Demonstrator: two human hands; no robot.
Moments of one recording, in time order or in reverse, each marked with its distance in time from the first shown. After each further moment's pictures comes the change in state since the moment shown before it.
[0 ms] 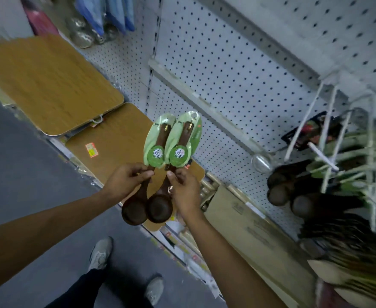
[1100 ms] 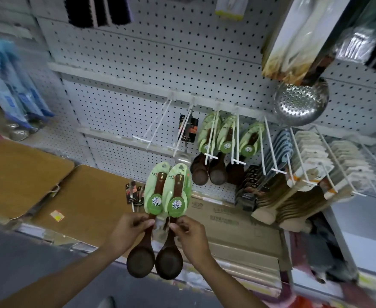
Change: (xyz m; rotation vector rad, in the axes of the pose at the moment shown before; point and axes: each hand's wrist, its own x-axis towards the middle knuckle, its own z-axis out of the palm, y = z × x) left_hand -0.136 0.115 0.153 0.195 -0.300 0.144; right_hand -0.207 0.016 -0.181 0.093 0.233 -0.026
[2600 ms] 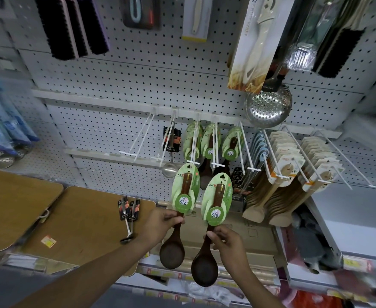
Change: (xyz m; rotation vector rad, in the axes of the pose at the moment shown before) left_hand 0.038 0.049 0.069 -0.023 -0.134 0.060; right_hand -0.043 0.018 -0.094 0.127 0.216 0.044
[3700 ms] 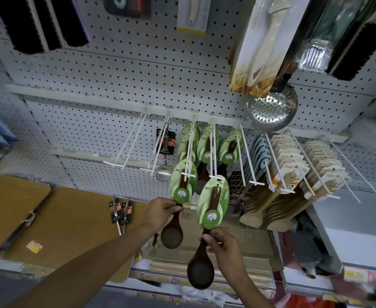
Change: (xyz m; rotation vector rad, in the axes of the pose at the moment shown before) left_hand 0.086 -0.011 0.001 0.079 -0.014 -0.047; right_hand 0.035 -0.004 -0.002 -0.074 -0.003 0.003
